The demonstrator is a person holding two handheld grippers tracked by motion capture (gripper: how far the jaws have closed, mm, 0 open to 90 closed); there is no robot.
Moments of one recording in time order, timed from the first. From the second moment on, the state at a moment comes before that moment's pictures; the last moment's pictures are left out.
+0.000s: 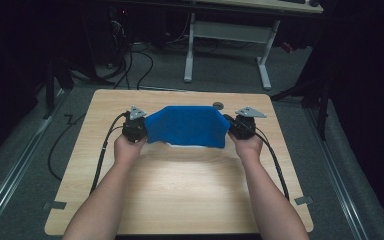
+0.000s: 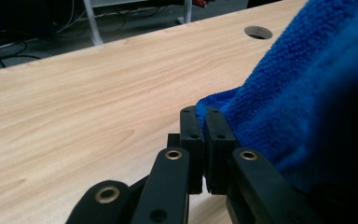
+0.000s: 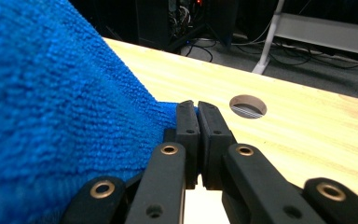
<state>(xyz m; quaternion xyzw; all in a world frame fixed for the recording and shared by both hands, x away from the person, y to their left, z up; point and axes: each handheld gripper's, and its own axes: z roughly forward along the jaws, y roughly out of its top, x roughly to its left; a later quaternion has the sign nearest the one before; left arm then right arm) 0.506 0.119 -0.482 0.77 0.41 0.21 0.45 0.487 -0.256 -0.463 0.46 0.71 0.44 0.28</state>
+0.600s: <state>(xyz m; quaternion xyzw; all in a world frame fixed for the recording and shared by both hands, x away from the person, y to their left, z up) 0.499 0.122 -0.498 0.77 0.41 0.19 0.45 0.483 -0.257 -0.482 0.47 0.72 0.43 0.27</state>
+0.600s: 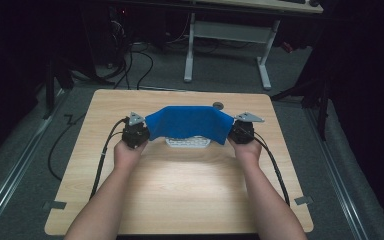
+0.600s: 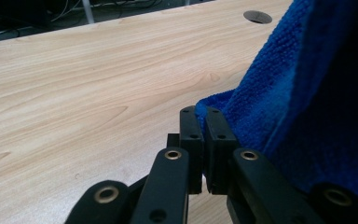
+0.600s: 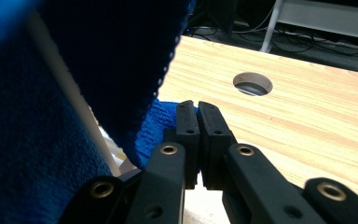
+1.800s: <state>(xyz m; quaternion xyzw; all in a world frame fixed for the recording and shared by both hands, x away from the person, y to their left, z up) 0.489 0.161 -0.488 0.75 0.45 0.21 0.43 0.467 -0.284 -0.452 0.49 0.70 0.42 0.30</state>
